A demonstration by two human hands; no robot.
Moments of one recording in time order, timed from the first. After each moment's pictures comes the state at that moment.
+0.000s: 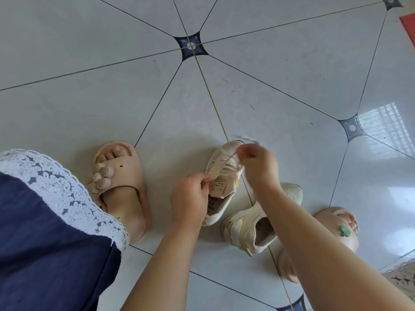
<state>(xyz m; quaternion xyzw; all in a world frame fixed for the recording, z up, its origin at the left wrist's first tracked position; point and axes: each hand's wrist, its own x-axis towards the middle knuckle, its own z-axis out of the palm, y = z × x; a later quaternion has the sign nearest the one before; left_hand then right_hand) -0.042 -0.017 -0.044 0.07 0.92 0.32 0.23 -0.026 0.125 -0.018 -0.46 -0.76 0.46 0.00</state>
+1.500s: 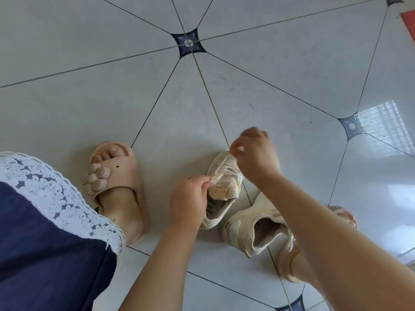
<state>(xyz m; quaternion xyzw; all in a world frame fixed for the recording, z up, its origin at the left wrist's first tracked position) -0.040 -0.015 -0.047 0.13 0.91 0.33 0.21 -0.038 0.144 -0.029 -0.23 -0.94 0.23 -0.07</state>
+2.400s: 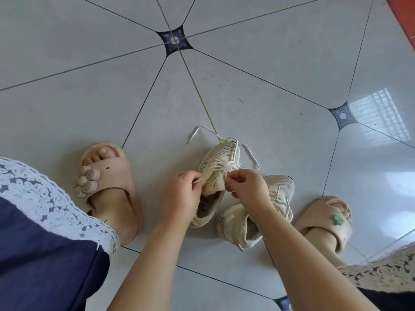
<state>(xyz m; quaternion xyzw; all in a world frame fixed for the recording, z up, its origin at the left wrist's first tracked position) -0.042 -0.016 -0.046 0.13 0.91 0.31 0.23 0.026 0.114 -0.036 -0.48 -0.70 0.51 -0.12</state>
